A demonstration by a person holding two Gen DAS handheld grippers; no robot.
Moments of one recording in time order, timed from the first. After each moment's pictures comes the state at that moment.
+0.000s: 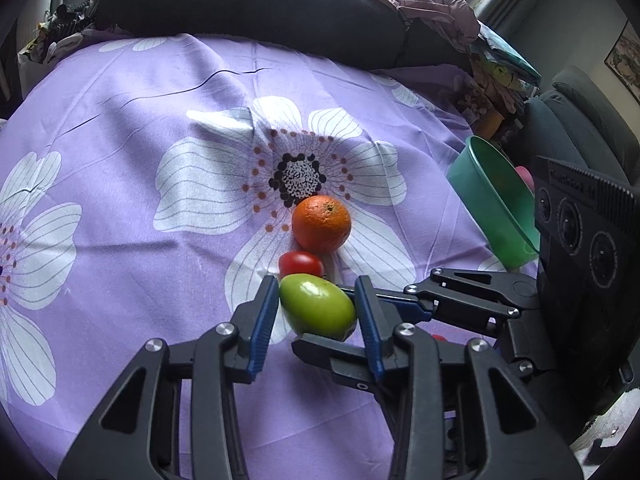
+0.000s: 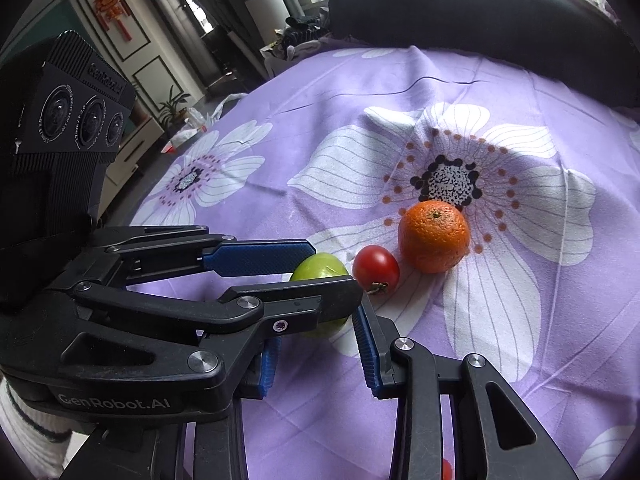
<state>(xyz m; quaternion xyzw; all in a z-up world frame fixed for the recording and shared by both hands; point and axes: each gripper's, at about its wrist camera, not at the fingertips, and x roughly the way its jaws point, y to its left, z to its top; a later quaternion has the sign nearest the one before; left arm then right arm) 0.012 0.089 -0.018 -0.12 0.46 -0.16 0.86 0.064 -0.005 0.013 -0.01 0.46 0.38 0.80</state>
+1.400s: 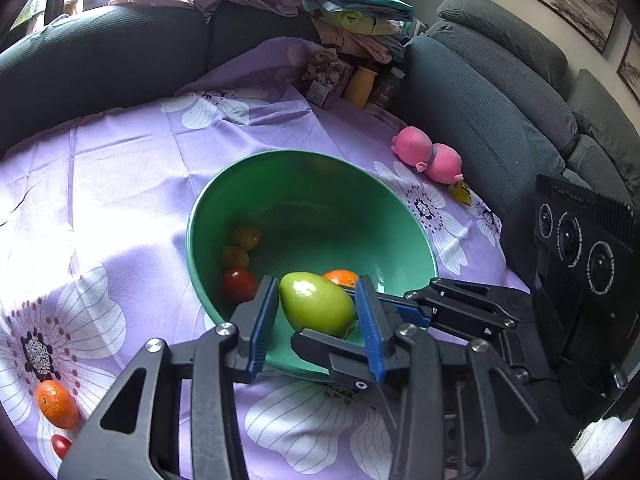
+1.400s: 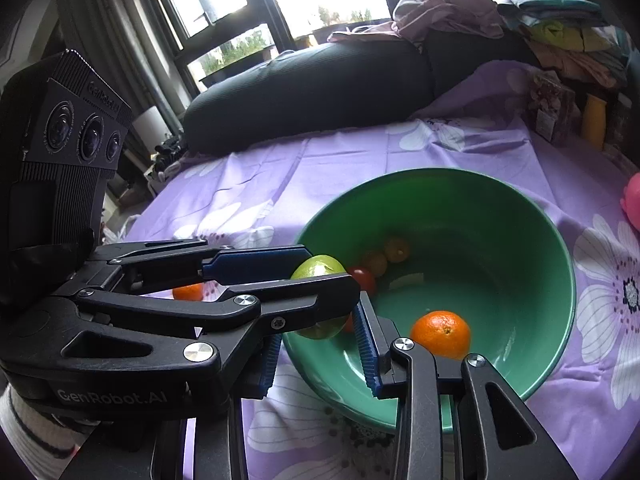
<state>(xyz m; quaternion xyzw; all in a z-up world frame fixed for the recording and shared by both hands) 0.084 -0.144 0.027 -0.03 0.44 -0.34 0.83 0.078 -0.231 0.051 0.10 0.40 0.19 0.89</state>
